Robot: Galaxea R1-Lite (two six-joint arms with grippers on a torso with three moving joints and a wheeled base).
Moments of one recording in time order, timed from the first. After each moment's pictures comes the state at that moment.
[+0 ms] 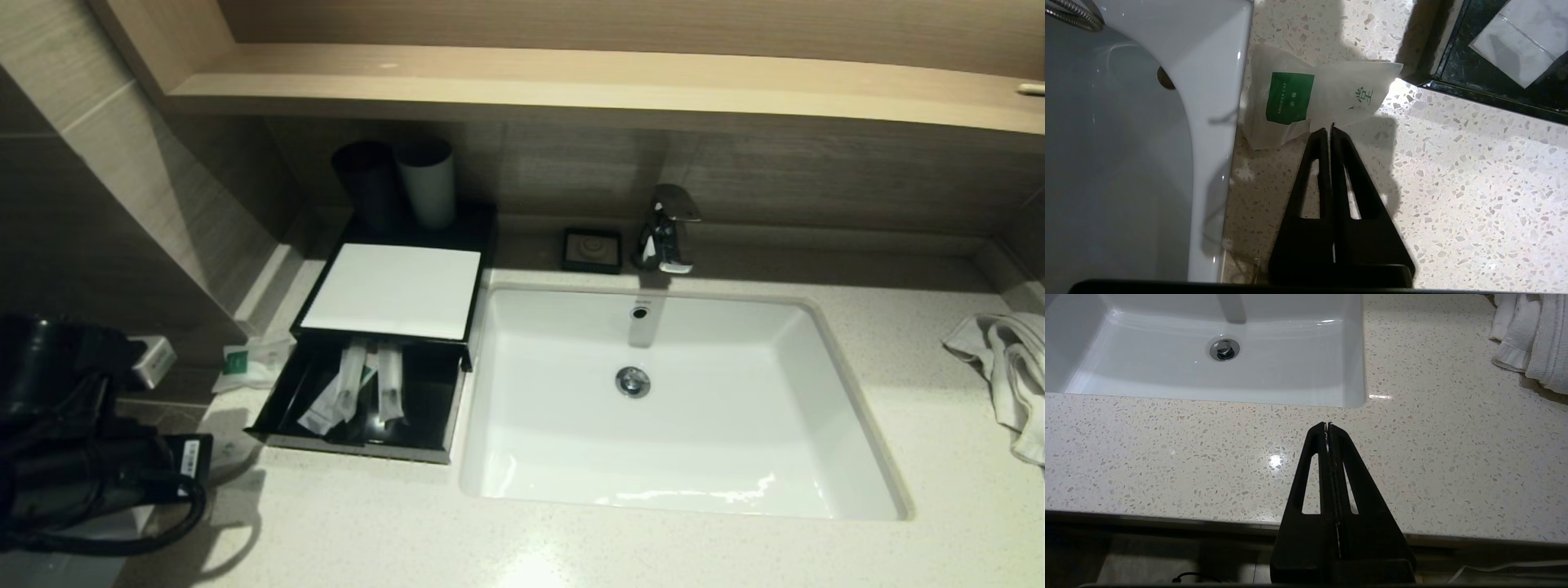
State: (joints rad) left arm -0.05 1.37 -0.63 0.02 0.17 -0.09; right arm 0.00 0.00 0.00 0.00 0.00 -0.01
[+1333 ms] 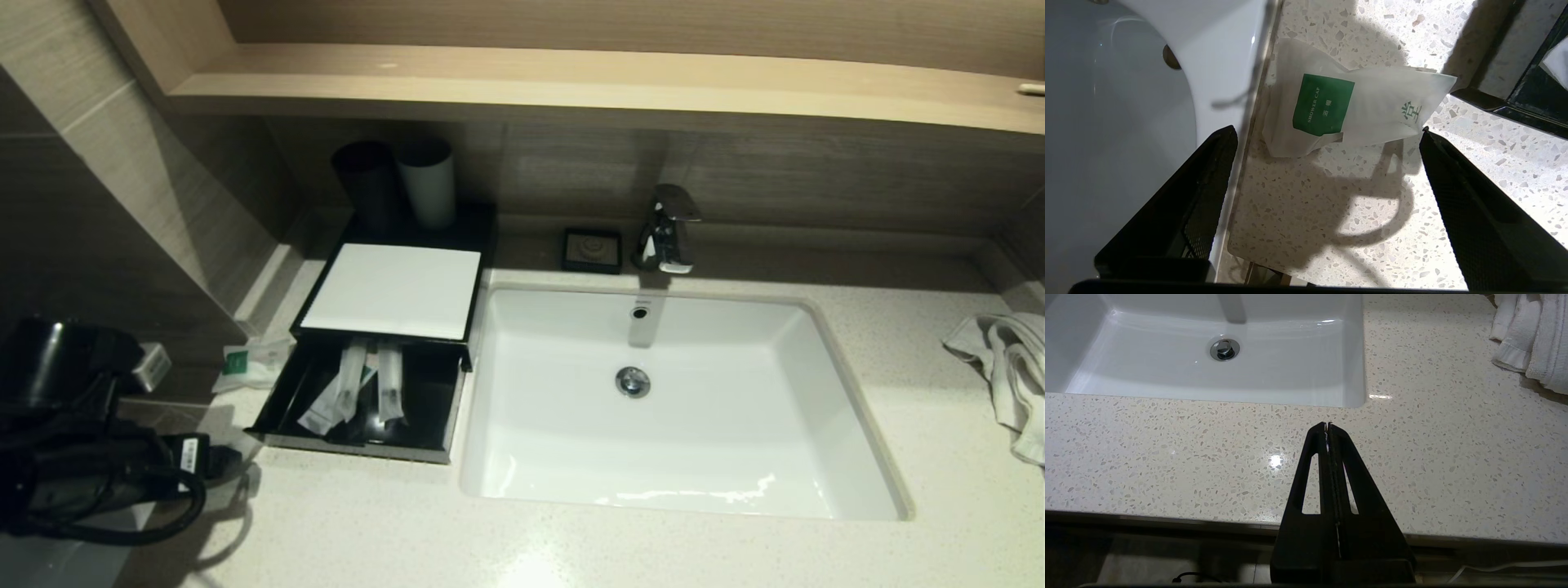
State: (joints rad) left arm 0.01 1.44 -0.63 0.00 0.17 -0.11; right arm 0.00 0.00 0.00 0.00 0.00 -0.01
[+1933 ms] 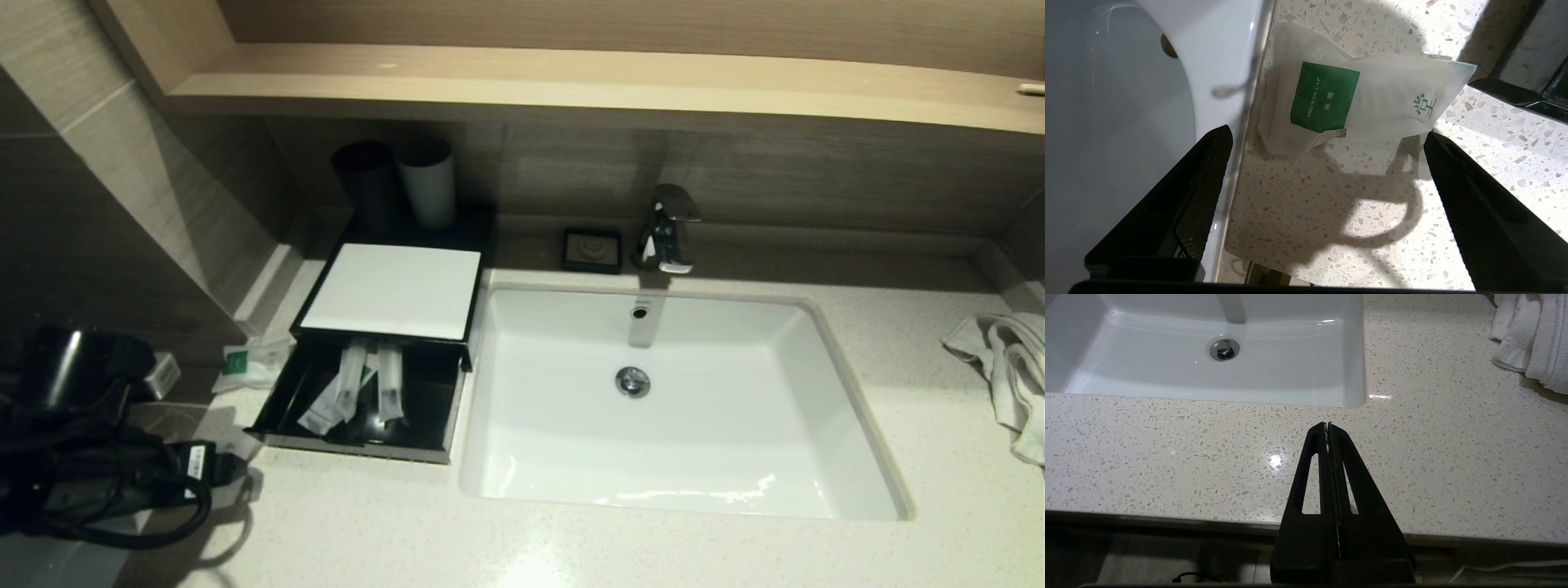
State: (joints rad) left arm 0.01 1.48 -0.62 0.00 0.17 -0.11; right arm 0.00 0.00 0.00 0.00 0.00 -0.01
